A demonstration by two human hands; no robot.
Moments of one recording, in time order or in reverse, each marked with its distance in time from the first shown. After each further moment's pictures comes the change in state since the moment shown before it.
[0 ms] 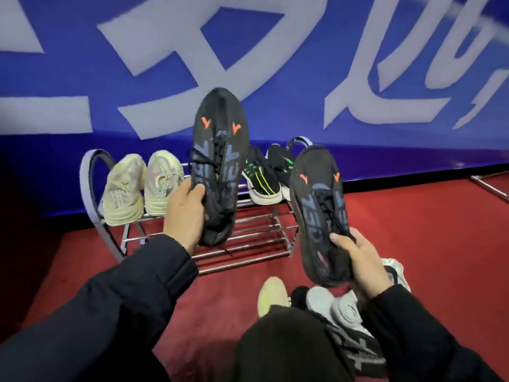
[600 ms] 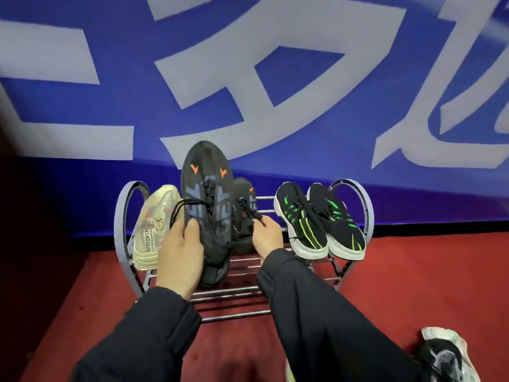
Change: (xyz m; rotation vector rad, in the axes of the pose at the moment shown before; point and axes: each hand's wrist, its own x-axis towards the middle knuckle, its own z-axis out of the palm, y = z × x) left_hand 0.072 -0.036 -0.063 0.222 0.239 0.023; right_hand 0.168 0.038 0.267 -0.352 -0.078 0.008
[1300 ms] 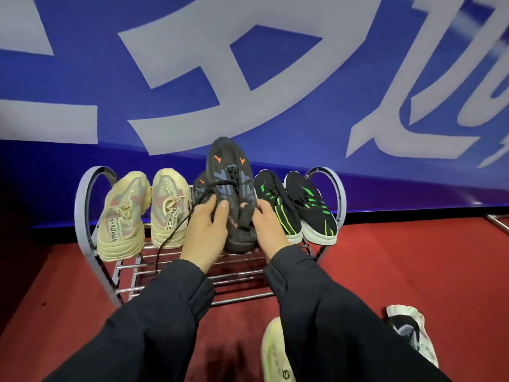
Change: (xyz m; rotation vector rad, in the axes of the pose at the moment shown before) left_hand 0.000 0.002 0.074 0.061 -0.303 0.090; right_hand -0.019 -0.001 -0.058 0.147 -0.167 -0.073
